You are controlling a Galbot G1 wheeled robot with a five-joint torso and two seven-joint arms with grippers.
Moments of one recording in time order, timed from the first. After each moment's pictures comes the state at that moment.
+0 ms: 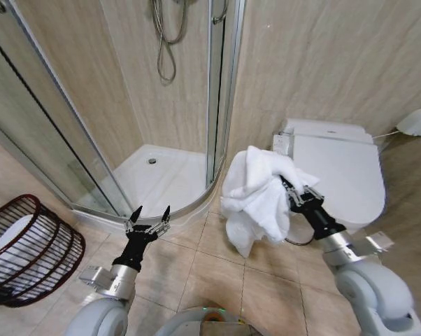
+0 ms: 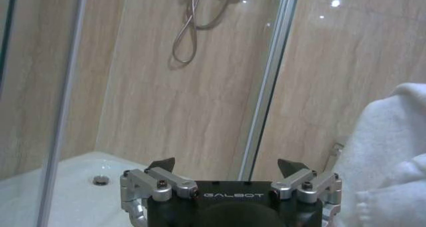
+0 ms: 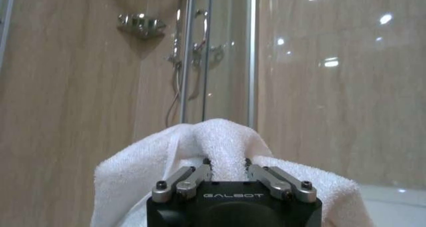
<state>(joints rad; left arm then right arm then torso) 1.83 -1.52 -0.65 -2.50 -0.35 0.13 0.14 -1.52 1.14 0.86 2.46 0.58 -0.15 -0.17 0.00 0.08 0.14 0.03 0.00</state>
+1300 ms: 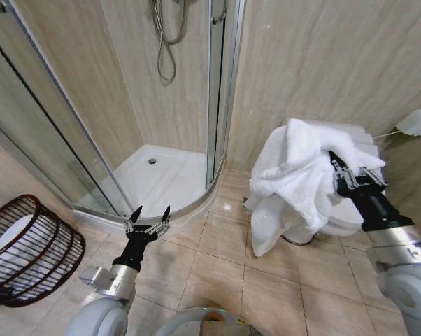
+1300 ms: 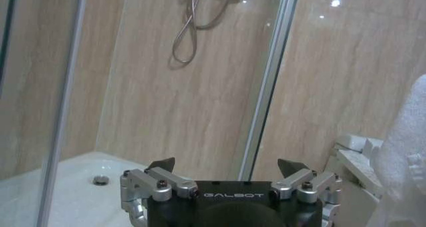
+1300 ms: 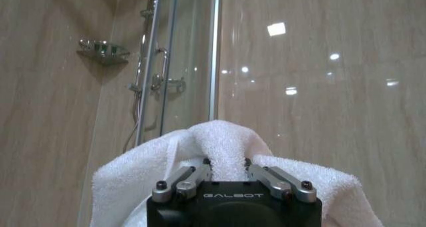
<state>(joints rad) 1.83 -1.52 -0.65 -2.50 -0.35 0.13 0.14 -1.50 1.09 1.07 2.50 0.74 -0.19 -0.07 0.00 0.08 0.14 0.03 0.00</state>
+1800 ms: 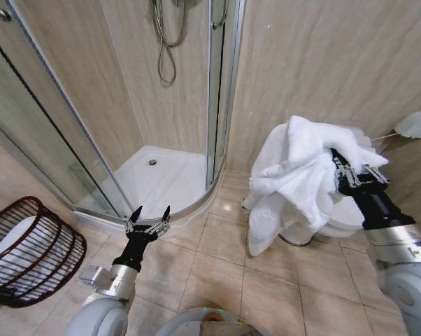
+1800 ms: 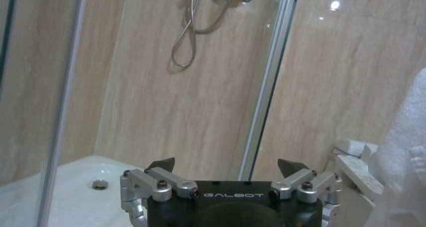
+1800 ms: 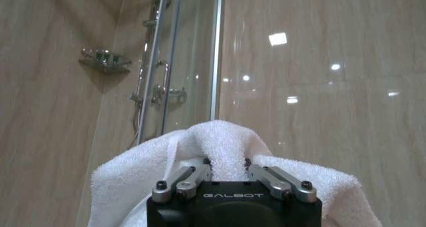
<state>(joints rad) 1.83 -1.52 -0.65 -2.50 -0.35 0.13 0.14 -1.48 1.08 1.07 2.50 0.74 -0.17 -0.06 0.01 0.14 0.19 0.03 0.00</state>
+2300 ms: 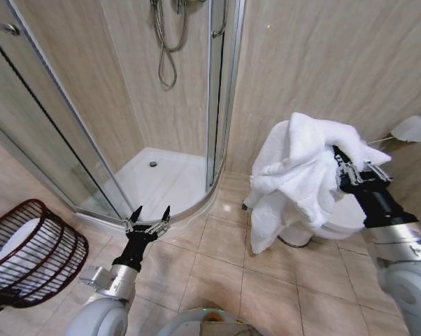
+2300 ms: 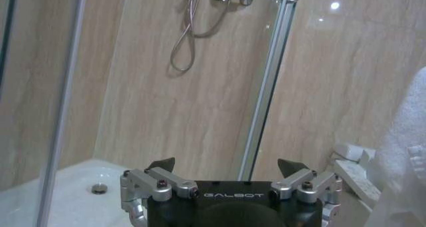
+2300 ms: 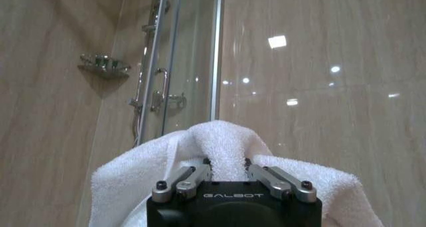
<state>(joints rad) 1.83 -1.52 -0.65 -2.50 -0.35 0.13 0.14 -1.47 1.08 1.06 2.50 0.74 -0.17 -0.05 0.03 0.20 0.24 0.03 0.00</state>
